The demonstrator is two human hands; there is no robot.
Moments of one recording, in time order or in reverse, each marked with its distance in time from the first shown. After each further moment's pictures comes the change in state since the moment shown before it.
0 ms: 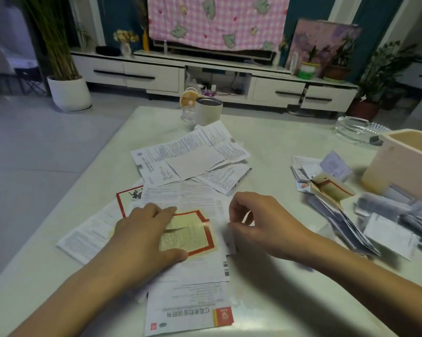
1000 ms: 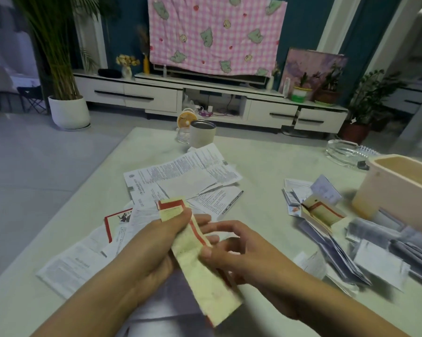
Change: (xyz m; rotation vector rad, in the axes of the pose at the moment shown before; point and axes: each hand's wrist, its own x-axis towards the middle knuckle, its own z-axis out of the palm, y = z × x) left_hand 0.019 0.052 -0.027 -1.734 -0.129 -0.367; right_hand -0.015 -0.027 0.001 0.885 -0.098 0.411
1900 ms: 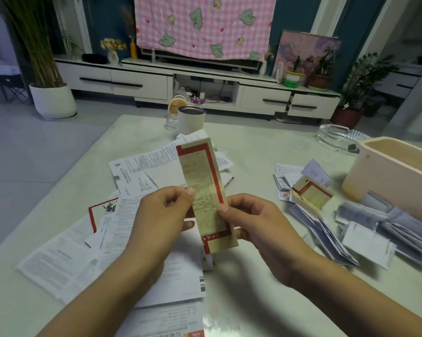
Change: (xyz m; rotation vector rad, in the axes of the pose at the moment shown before) left_hand 0.005 -0.008 0.025 0.378 0.241 0.361; right_hand 0.002 -0.003 -0.021 0.119 0.230 -0.149
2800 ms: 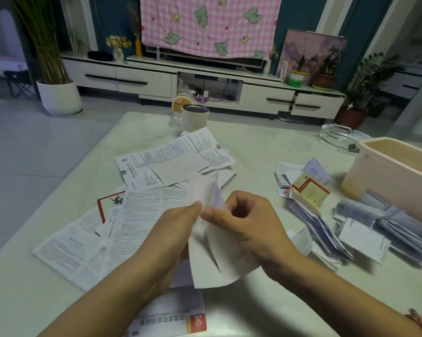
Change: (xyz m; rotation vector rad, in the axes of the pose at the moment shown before) left_hand -0.023 -0.002 0.003 -0.158 -0.185 -0.278; right_hand -0.011 -0.001 0.015 -0.151 0.058 -0.207
